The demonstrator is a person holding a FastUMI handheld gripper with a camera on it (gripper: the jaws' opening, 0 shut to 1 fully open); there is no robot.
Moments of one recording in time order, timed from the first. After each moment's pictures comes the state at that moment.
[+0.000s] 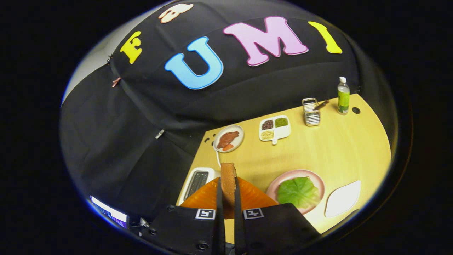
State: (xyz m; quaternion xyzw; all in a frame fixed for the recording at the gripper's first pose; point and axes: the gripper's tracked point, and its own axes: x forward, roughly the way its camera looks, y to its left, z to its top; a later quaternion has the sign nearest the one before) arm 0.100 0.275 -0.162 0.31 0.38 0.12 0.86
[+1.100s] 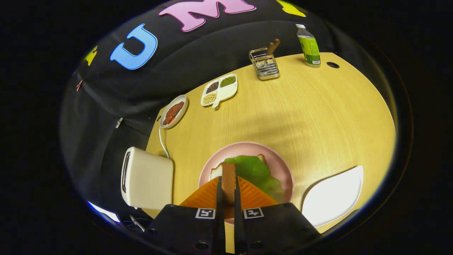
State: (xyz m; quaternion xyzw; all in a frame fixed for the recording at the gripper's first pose) arm 0.083 0.211 -0.377 0.30 0.50 0.05 0.81
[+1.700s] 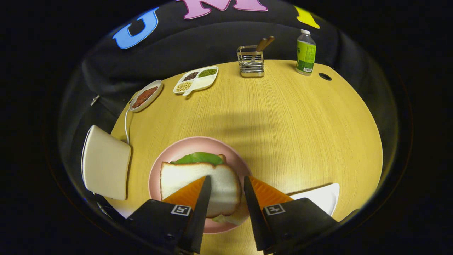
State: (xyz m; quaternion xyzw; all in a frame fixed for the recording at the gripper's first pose) arm 0.075 0.174 -0.428 0.18 0.52 0.01 0.84
